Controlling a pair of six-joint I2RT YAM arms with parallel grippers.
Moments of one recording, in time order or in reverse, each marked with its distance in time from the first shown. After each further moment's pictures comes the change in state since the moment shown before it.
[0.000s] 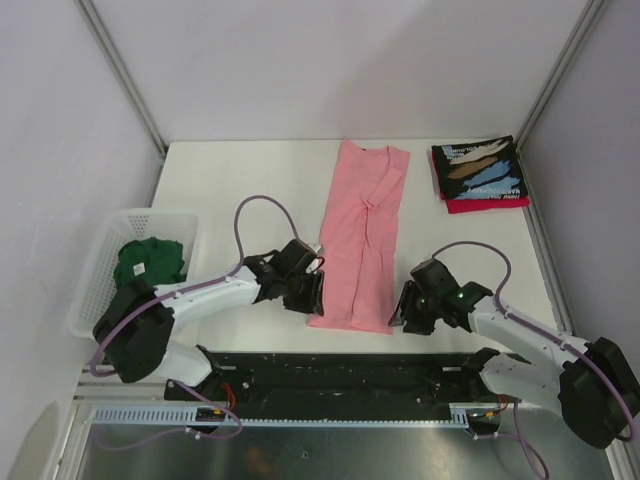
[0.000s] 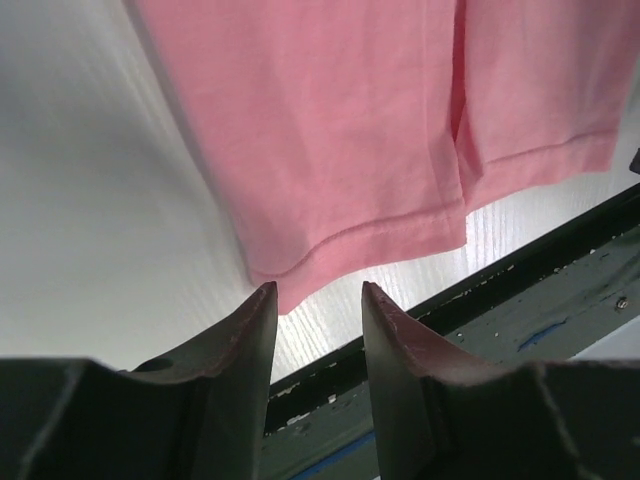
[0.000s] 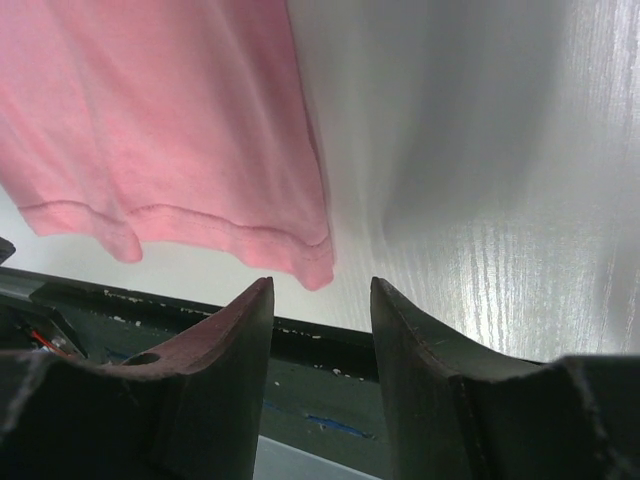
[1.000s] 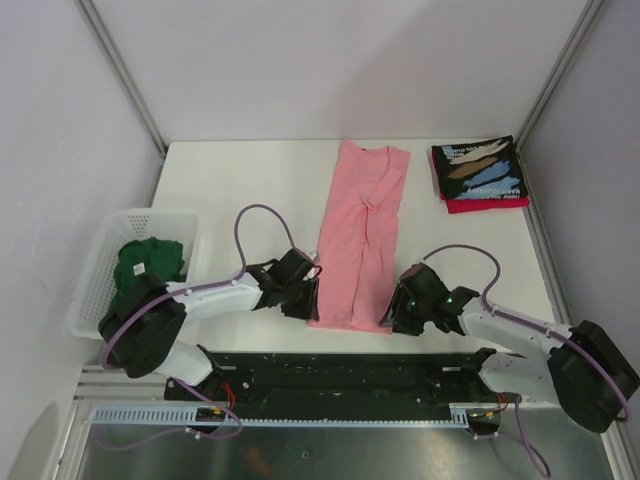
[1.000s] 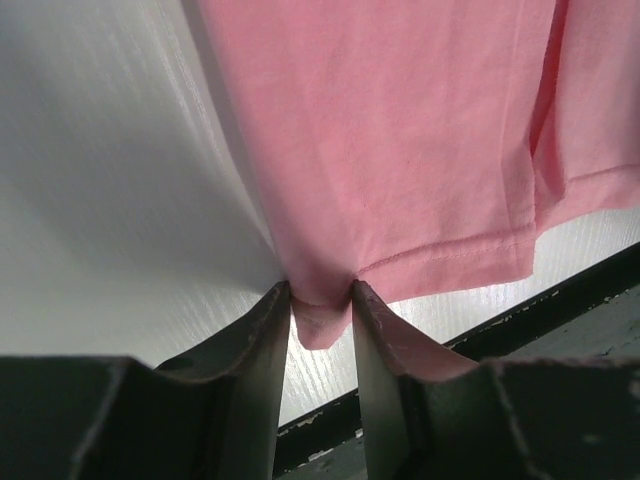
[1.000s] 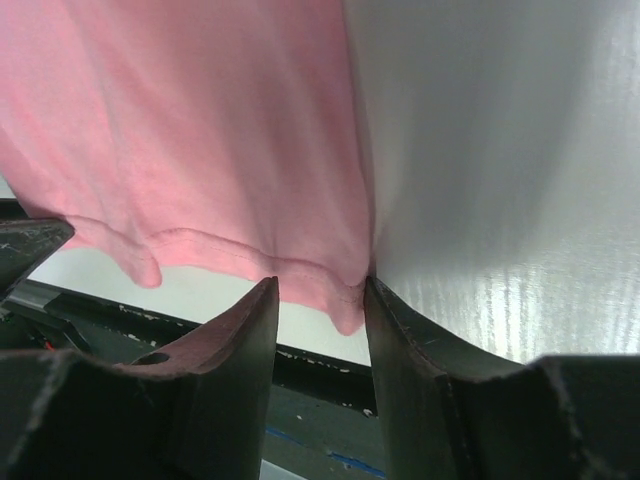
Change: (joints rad) left arm 0.002 0.050 -0.106 0.137 -0.019 -0.027; right arm 0.082 0.079 -0.053 0.178 0.041 0.092
